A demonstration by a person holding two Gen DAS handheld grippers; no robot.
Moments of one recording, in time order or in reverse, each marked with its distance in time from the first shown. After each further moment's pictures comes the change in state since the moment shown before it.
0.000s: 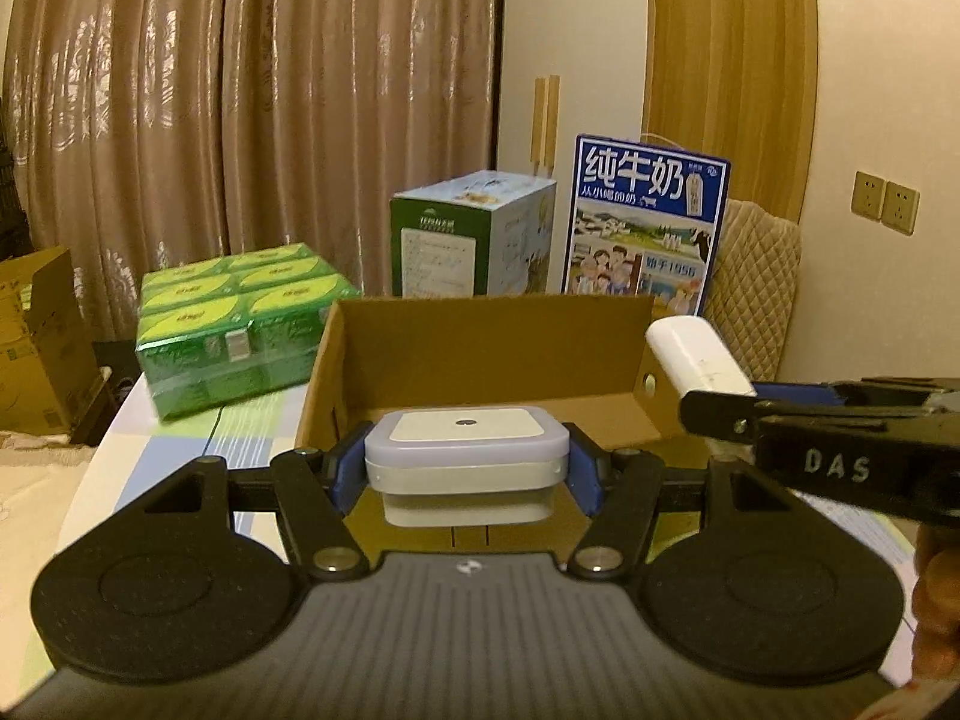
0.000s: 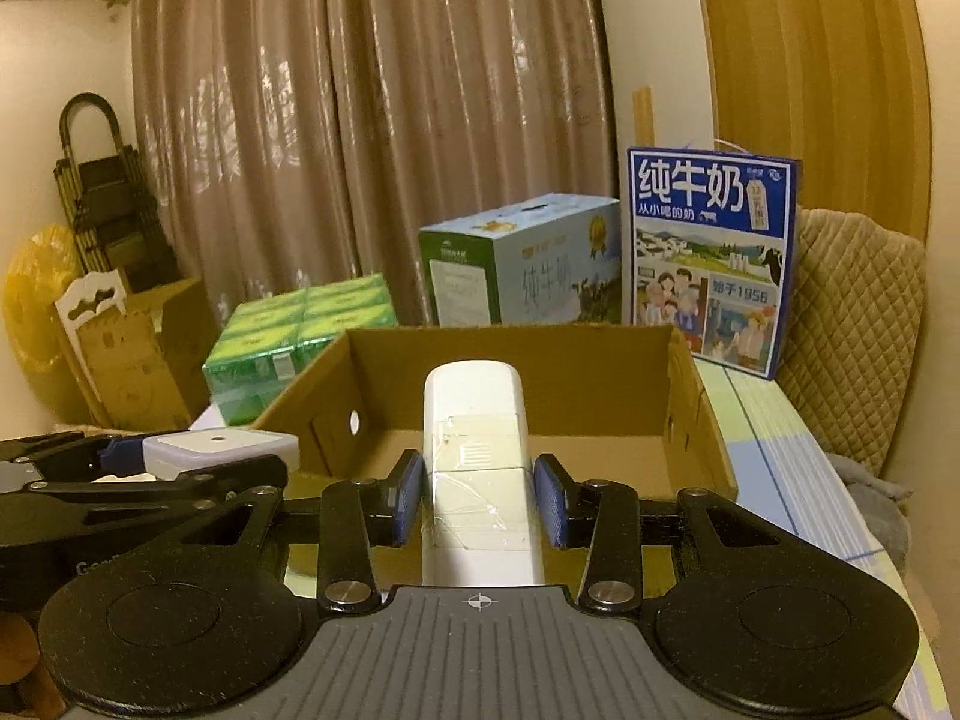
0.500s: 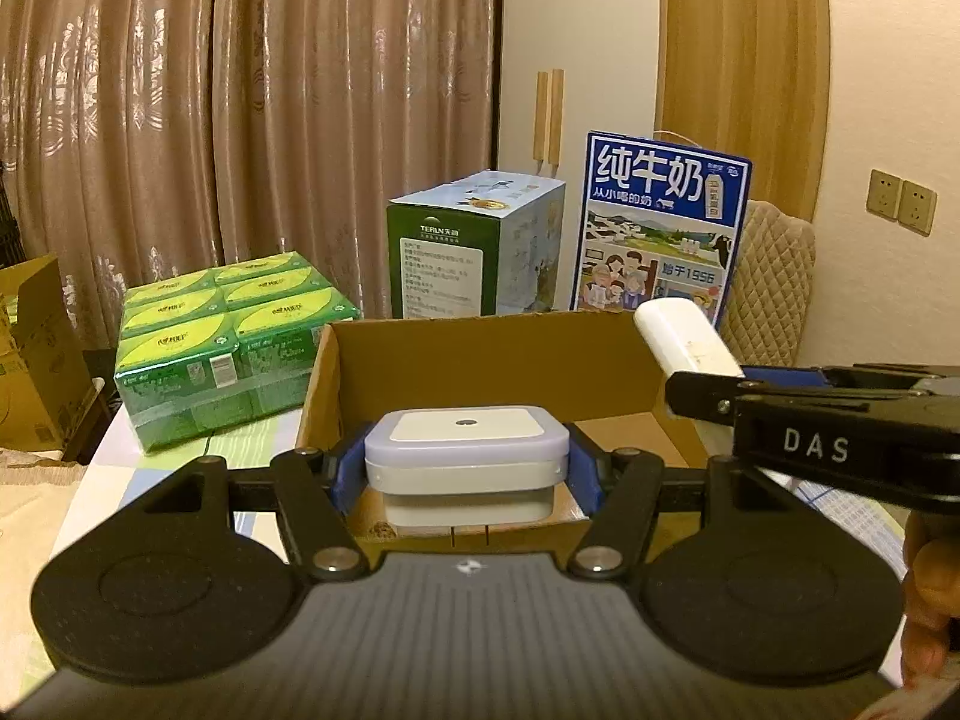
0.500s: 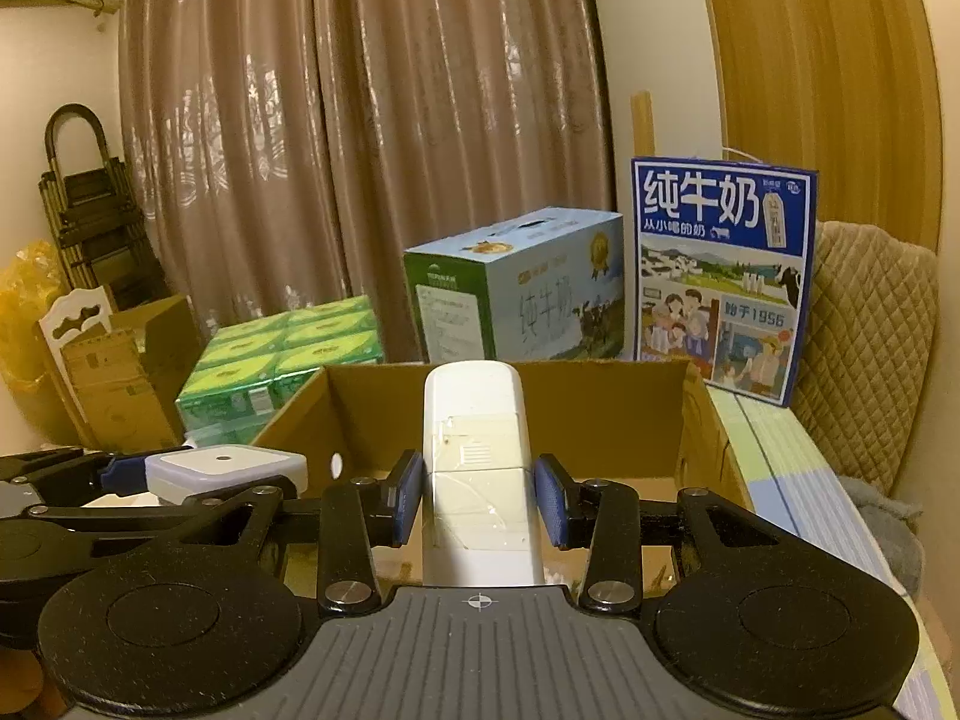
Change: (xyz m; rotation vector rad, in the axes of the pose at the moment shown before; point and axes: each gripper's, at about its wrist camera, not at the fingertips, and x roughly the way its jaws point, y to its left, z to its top) left arm 0.046 0.009 0.022 0.007 0.011 0.003; right arm 0.047 -0.009 0.023 0.014 -0.023 -0.014
